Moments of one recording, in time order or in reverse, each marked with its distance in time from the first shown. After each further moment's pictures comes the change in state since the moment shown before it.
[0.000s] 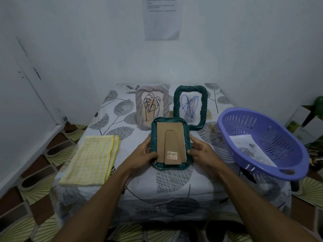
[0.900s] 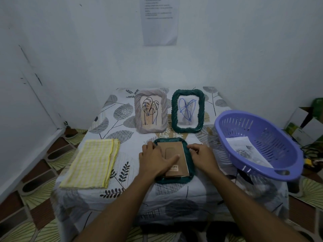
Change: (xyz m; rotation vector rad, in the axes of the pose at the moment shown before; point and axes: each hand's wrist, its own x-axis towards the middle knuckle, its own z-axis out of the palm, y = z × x) left_hand 0.016 -0.002 0.050 1.006 0.337 -0.154; right_hand -0.003 0.002 0.001 -0.738 0.337 -0.145
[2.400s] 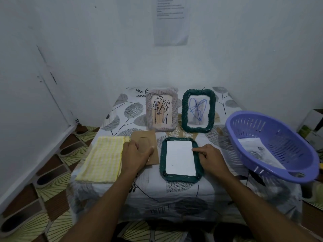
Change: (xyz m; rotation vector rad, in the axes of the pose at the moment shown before) left_hand -0.004 -0.078 -0.034 -0.324 0.322 -0.227; right_hand -0.003 0.011 0.009 -0.207 -0.044 -0.187
